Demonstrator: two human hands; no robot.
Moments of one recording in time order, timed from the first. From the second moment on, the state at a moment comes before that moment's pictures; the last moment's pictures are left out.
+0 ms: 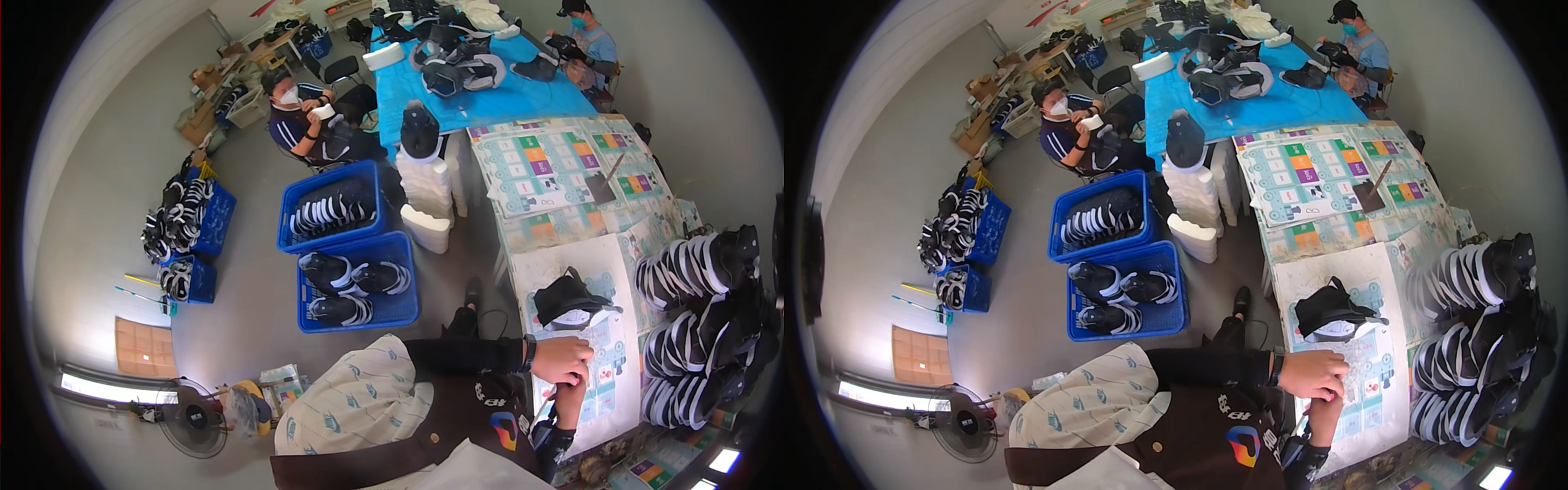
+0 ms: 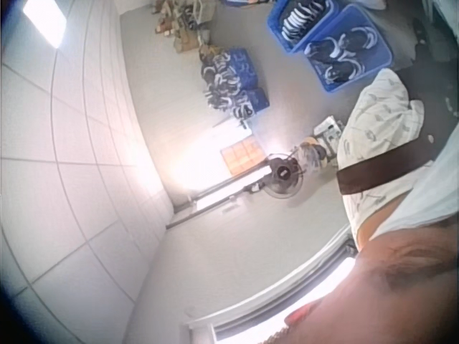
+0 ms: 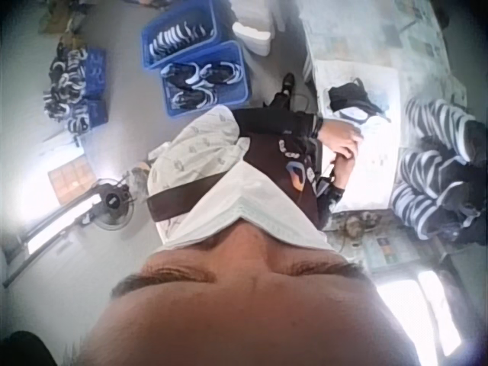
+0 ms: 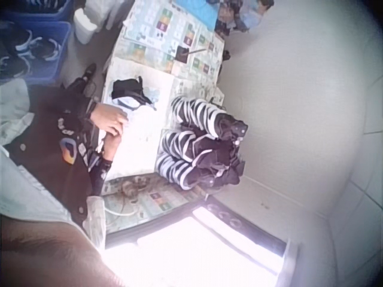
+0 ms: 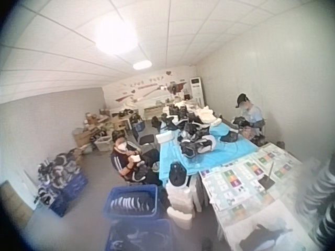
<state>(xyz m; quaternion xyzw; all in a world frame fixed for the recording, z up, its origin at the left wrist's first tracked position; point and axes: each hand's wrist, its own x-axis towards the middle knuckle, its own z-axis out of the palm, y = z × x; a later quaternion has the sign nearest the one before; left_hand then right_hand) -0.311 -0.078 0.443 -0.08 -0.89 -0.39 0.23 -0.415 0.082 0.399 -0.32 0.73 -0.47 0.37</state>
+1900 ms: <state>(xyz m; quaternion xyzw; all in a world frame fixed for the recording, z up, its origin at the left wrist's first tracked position) -0.280 -0.098 0.437 -0.02 -0.87 -0.45 0.19 -0.418 0.086 0.380 -0.26 0.72 -0.45 0.46</state>
